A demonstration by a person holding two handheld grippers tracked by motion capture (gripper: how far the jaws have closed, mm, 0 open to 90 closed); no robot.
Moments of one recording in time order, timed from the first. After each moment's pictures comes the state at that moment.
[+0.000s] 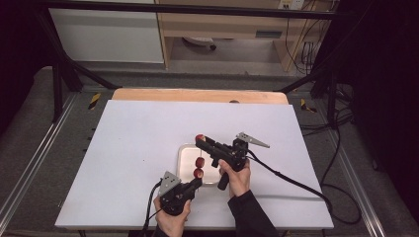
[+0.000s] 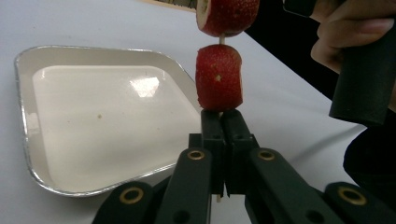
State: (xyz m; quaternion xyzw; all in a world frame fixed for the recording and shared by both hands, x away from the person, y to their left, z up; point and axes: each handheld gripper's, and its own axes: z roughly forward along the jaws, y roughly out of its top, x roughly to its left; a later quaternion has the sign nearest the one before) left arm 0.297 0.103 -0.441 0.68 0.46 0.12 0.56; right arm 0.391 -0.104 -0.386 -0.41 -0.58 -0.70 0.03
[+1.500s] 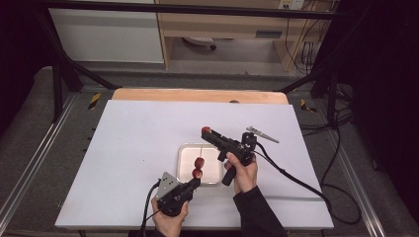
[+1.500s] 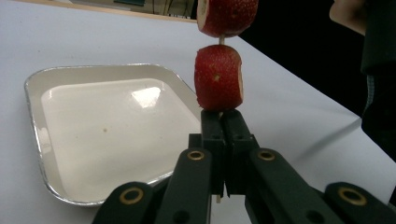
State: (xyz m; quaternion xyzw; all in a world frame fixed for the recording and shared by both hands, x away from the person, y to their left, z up) left arm 0.295 0.107 -0.435 0.69 0.43 0.15 0.57; right arm 0.393 -0.118 -0.363 -0.42 -0.54 -0.72 0.06
